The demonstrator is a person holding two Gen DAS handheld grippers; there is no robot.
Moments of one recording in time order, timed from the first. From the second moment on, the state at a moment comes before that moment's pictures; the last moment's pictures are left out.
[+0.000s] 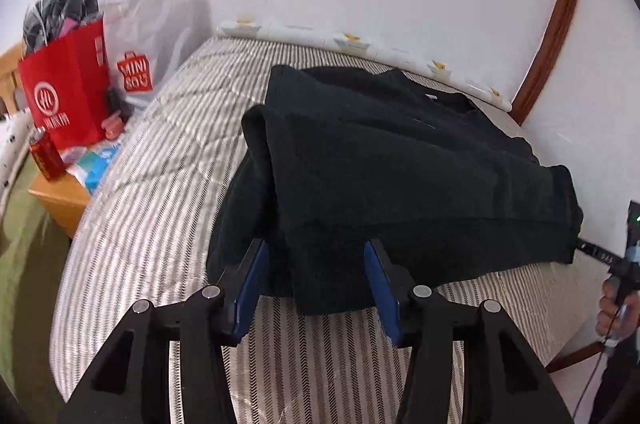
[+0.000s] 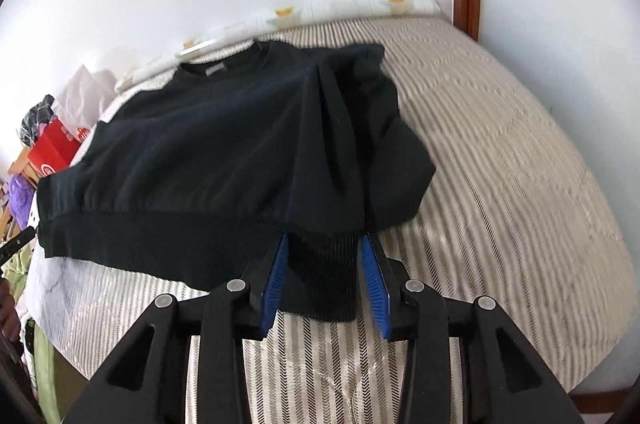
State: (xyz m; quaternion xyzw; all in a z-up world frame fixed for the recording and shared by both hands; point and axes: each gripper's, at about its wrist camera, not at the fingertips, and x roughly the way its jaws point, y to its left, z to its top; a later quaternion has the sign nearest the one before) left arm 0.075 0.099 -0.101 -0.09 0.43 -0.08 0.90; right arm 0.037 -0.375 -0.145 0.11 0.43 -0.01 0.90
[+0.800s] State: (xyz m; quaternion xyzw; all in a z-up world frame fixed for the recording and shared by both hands) left arm 0.116 0.089 -0.071 -0.10 0.39 -0.09 0.91; right arm 0.054 -0.369 -0.083 0.12 0.33 0.03 0.93
